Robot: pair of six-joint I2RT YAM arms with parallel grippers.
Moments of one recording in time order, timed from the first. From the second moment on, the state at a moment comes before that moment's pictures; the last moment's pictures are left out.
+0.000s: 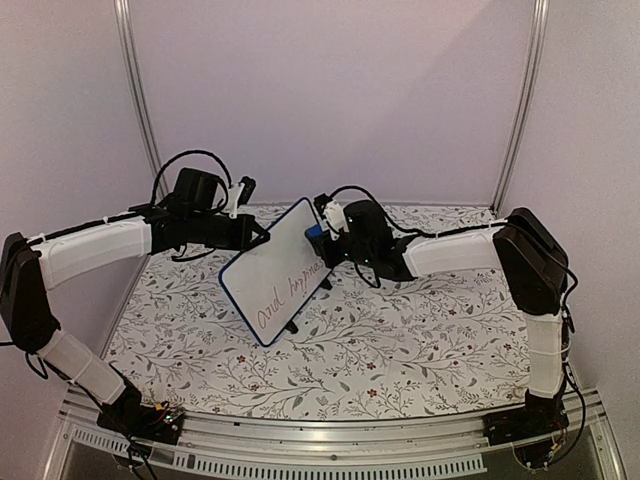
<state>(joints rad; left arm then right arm) -0.53 1.48 1.10 -0.25 0.29 -0.31 0.83 2.09 1.42 0.30 0.09 0.05</state>
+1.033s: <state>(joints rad) -0.53 1.48 1.10 -0.25 0.29 -0.31 0.86 2.08 1.45 0.30 0.11 0.03</state>
